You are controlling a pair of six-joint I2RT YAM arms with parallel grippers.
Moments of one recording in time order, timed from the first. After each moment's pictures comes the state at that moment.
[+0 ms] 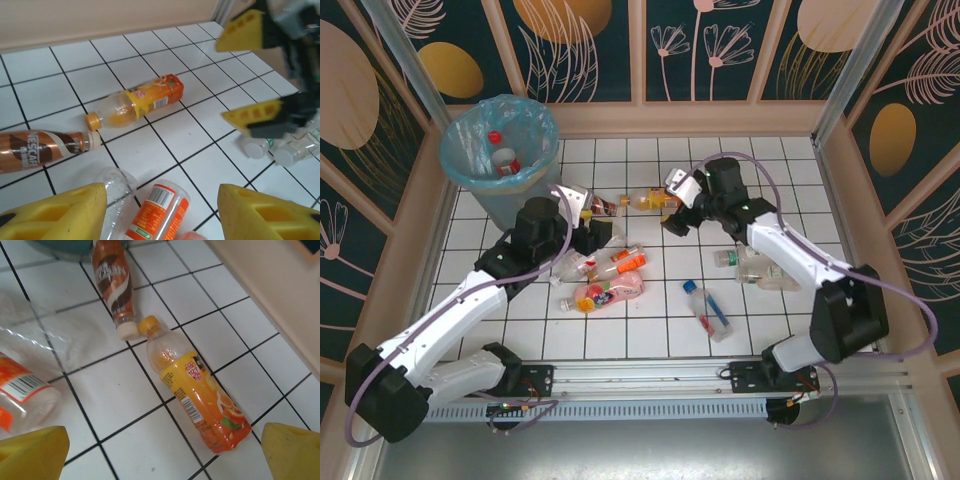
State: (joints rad) left arm -0.59 1.06 0.83 -0.20 0.14 -0.23; right arm 0.47 1.51 1.12 -0.28 -0.27 -0.63
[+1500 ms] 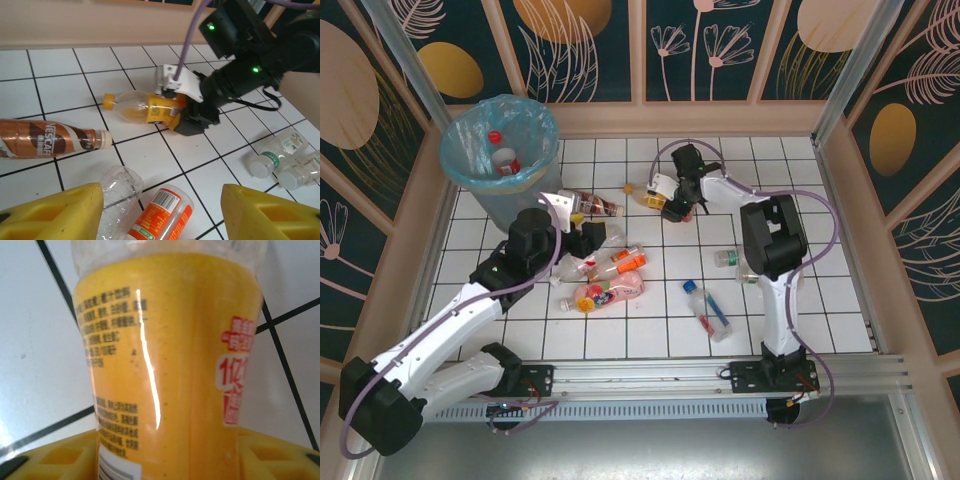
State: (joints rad) left arm -0.59 0.98 0.74 -0.14 0.04 -0.34; right arm 0.43 2.13 1.61 -0.59 -0.15 -0.75
